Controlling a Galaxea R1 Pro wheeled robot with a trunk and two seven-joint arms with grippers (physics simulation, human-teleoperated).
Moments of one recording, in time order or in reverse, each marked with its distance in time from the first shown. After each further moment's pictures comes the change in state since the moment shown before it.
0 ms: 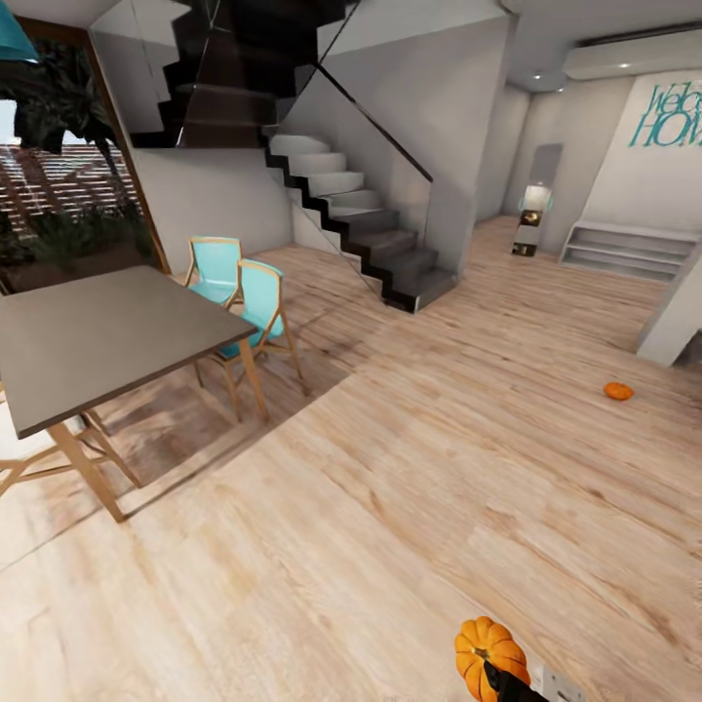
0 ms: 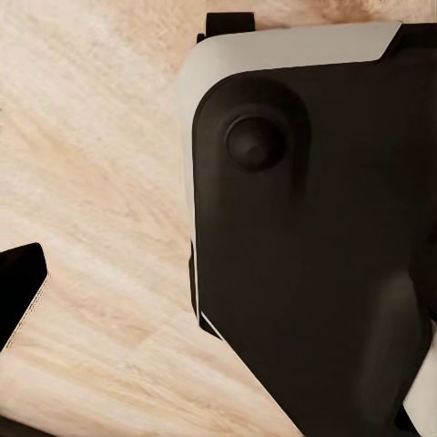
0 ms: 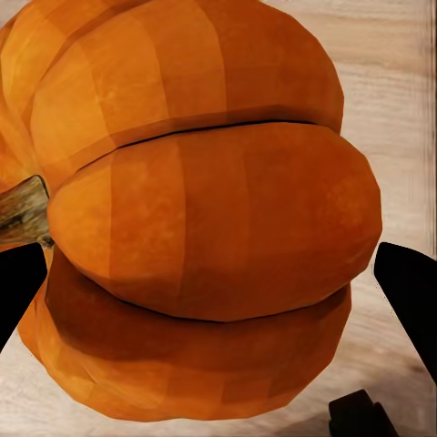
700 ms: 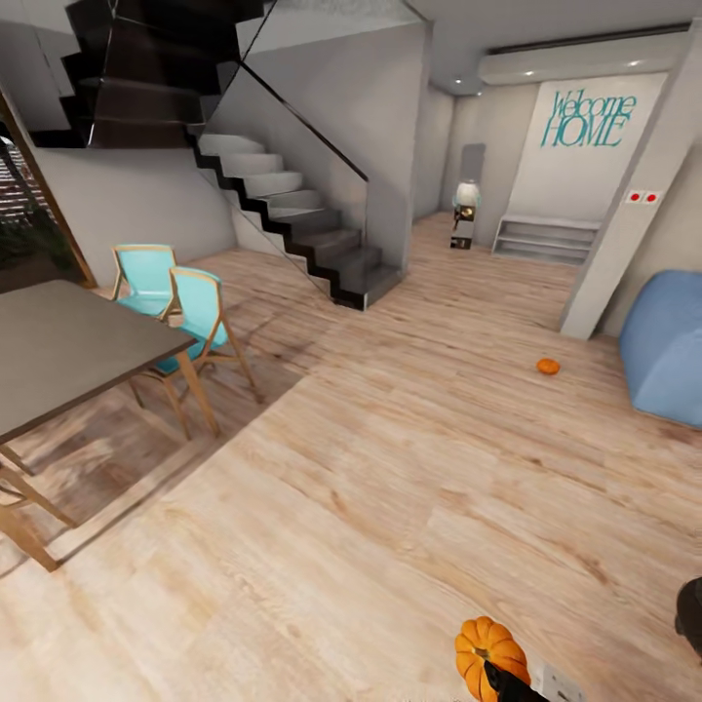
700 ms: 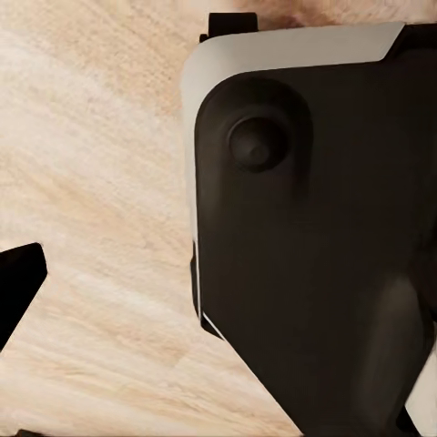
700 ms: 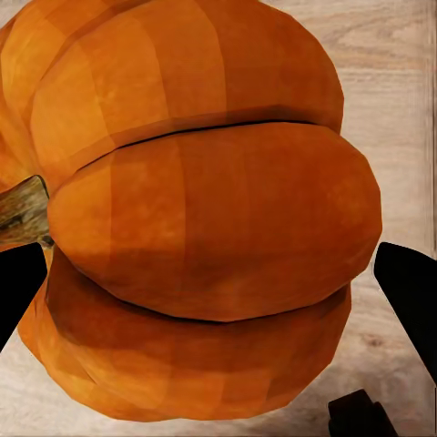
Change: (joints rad) left arm 0.000 0.000 0.001 0.000 0.001 -0.001 0.005; right arm 0.000 0.000 0.000 0.000 0.000 0.000 0.000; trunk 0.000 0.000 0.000
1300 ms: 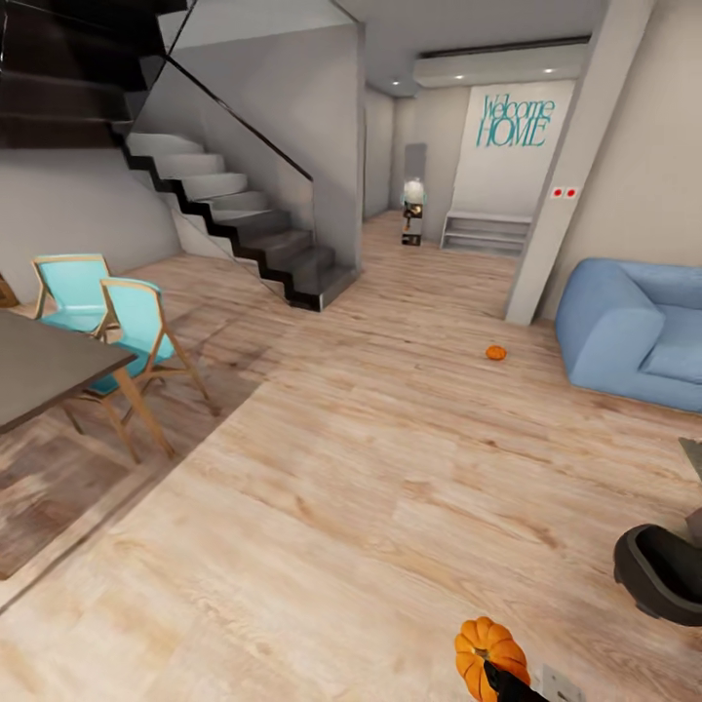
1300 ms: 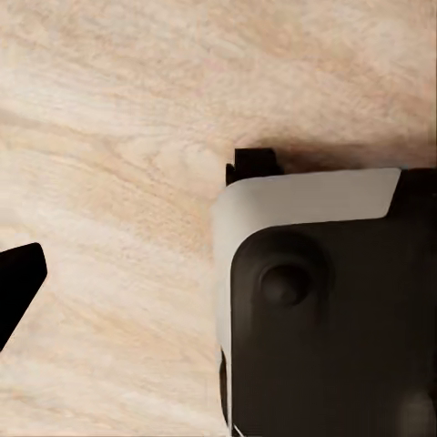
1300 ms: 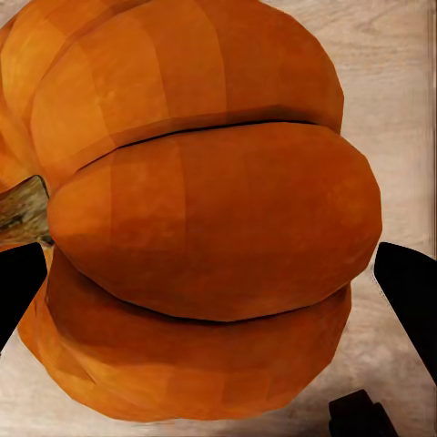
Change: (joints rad) left arm -0.075 0.073 -0.001 -0.103 -0.007 -0.008 0.000; right arm 0.000 0.001 0.000 0.000 0.000 -0.001 0.000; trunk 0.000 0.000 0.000
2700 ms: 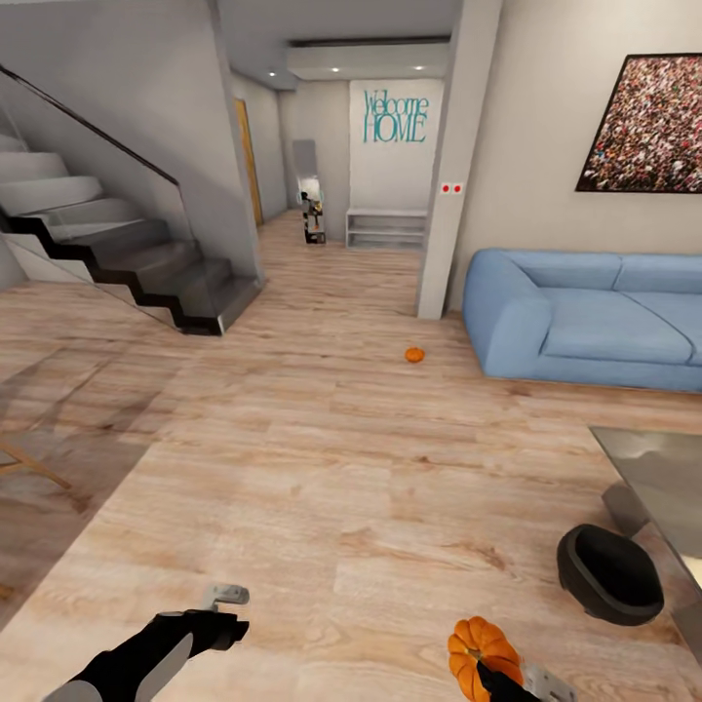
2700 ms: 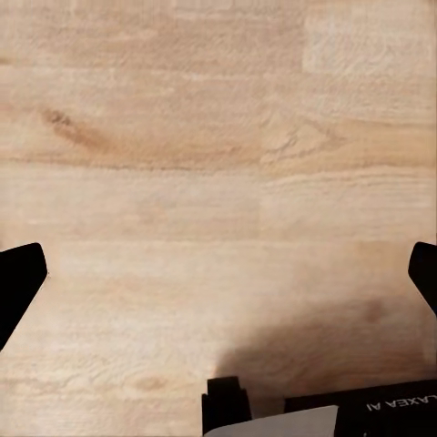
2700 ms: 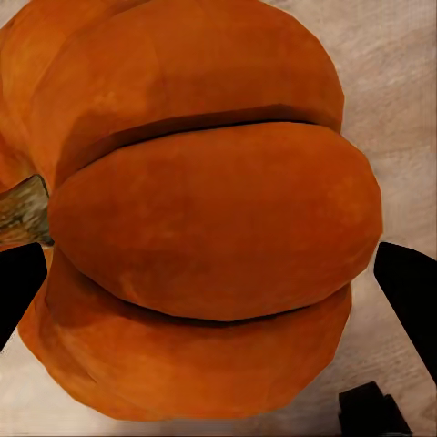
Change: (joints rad) left arm -0.234 0.076 -0.012 -0.303 -0.005 0.122 -0.003; right arm 0.000 0.017 0.006 0.000 0.003 -0.001 0.001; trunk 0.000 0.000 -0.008
